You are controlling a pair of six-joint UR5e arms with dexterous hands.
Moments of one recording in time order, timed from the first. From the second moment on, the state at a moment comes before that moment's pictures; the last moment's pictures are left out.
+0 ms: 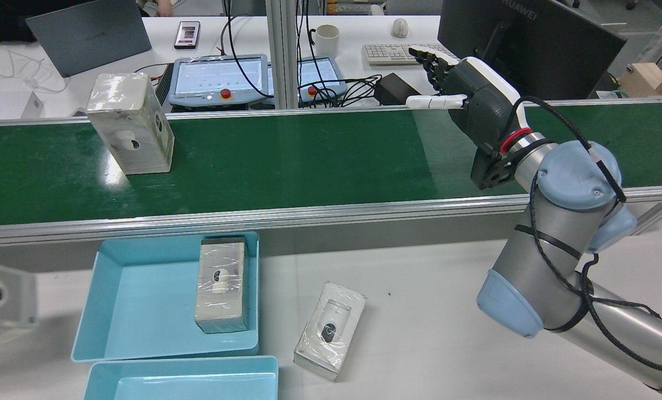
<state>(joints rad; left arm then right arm) -1.79 -1.80 -1.71 0.50 1.90 -0.17 0.86 -1.06 1.95 -3.82 -1.12 -0.30</state>
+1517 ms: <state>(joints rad) -1.79 -1.80 -1.71 0.50 1.90 -0.17 0.86 -1.06 1.94 -3.82 -1.12 -0.30</state>
